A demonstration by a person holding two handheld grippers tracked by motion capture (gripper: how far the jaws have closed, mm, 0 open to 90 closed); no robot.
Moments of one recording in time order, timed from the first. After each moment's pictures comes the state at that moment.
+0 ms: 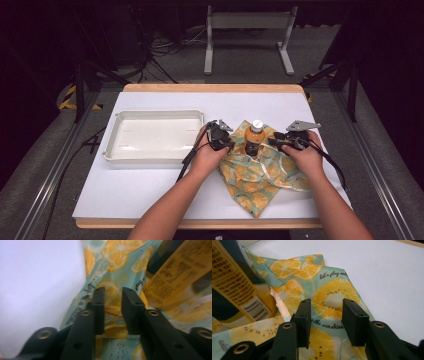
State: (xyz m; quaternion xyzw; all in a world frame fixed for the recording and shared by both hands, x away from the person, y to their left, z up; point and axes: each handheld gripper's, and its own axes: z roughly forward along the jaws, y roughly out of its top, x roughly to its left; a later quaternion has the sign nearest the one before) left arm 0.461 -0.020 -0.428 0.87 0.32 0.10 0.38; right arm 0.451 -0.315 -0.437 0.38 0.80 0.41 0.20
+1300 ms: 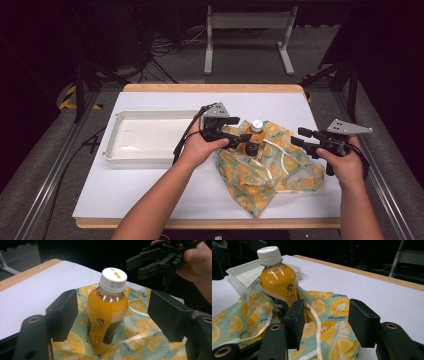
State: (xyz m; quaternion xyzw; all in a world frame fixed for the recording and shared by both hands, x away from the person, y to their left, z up) left arm 0.441 -0.007 -0.339 0.82 0.19 0.04 0.54; right arm 0.391 -0.368 -0.368 0.35 0.75 0.53 0.19
